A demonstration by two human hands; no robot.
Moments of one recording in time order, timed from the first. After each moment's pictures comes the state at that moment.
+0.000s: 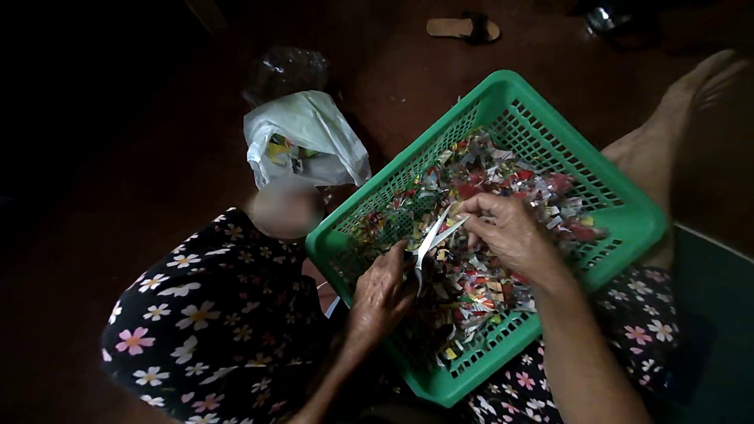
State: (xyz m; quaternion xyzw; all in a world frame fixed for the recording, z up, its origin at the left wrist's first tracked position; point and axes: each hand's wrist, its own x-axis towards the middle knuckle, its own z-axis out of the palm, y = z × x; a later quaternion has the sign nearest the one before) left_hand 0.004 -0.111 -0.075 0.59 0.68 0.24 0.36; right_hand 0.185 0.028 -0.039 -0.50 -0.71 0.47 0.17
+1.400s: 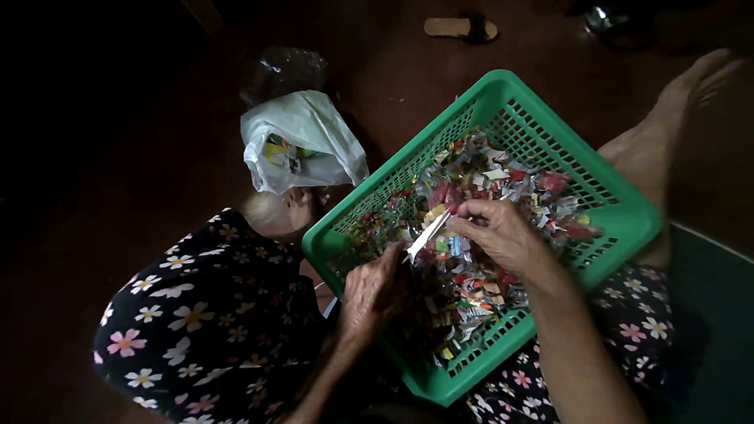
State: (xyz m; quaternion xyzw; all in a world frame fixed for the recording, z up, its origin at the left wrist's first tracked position) left_hand 0.002 -0.110 -0.069 0.61 0.70 0.24 0.27; right_hand 0.187 0.029 -0.045 -0.47 -0.72 0.49 0.17
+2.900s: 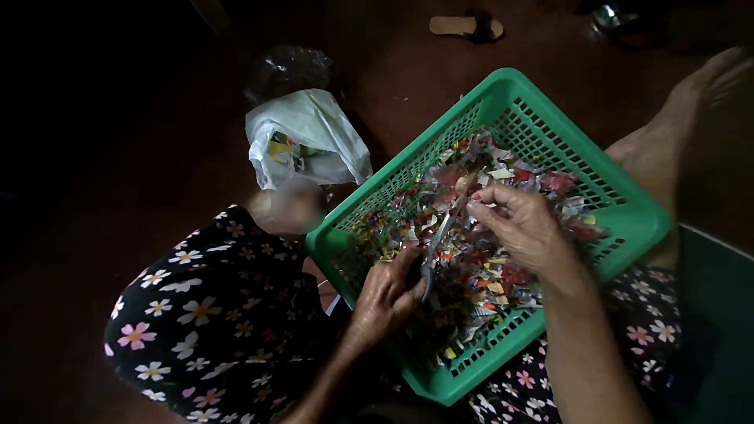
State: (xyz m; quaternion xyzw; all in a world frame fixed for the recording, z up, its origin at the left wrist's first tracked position) left_hand 0.001 -0.109 -0.082 0.59 0.58 0.36 0.43; right_hand 0.194 0.030 -0.035 -0.48 -0.73 0.43 0.22
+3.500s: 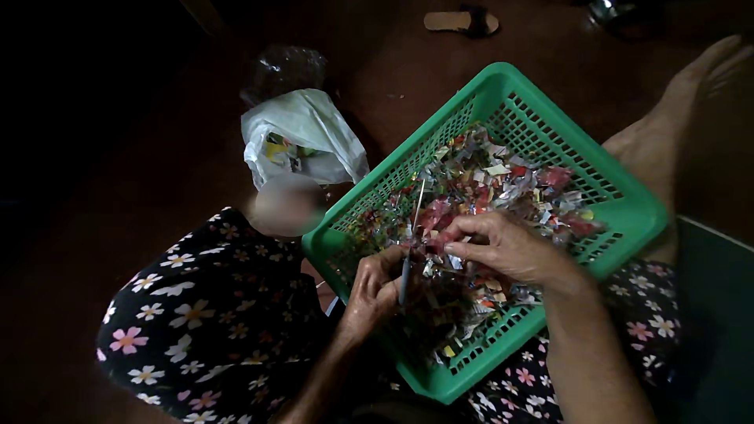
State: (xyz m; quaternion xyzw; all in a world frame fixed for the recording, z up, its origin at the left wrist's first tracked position) left_hand 0.001 -0.108 -0.075 0.44 0.52 0.48 0.55; right_hand 0.199 0.028 -0.033 -0.36 -0.76 0.53 0.07
